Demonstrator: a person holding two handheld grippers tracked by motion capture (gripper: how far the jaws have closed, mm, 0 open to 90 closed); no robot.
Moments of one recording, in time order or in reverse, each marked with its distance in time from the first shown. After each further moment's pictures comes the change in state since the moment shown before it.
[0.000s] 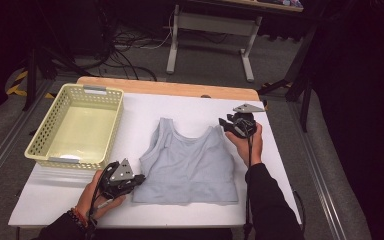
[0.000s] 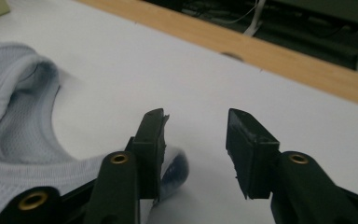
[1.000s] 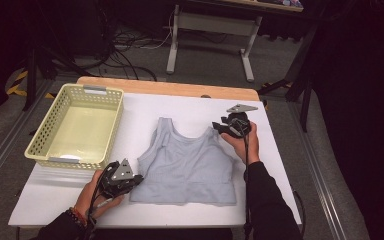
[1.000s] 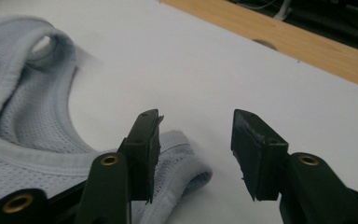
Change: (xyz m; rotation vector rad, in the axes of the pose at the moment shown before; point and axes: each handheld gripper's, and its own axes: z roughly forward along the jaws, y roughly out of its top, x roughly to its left) left arm 0.002 -0.004 0.007 0.056 0.011 -0.001; right arm 0.004 0.001 0.017 0.054 0.085 -0.043
